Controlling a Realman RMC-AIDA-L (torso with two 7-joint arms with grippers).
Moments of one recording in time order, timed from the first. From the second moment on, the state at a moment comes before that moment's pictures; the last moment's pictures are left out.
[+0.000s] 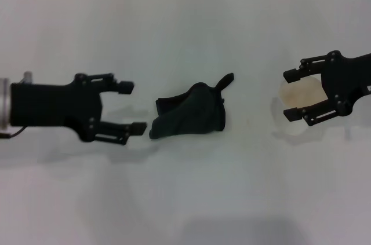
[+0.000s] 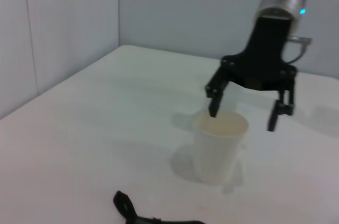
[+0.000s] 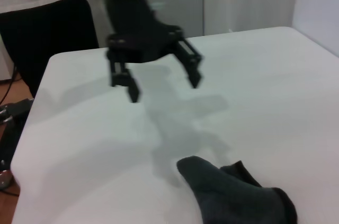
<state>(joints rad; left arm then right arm) -0.46 -2.06 0.90 0.94 2.00 1.68 -1.45 0.60 1.92 -0.95 -0.85 -2.02 -1.66 1.42</state>
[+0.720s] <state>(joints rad) -0.39 -2.00 0.87 0.93 2.01 1.74 -1.43 0.60 1.93 -0.95 -0.84 -2.02 -1.64 1.43</state>
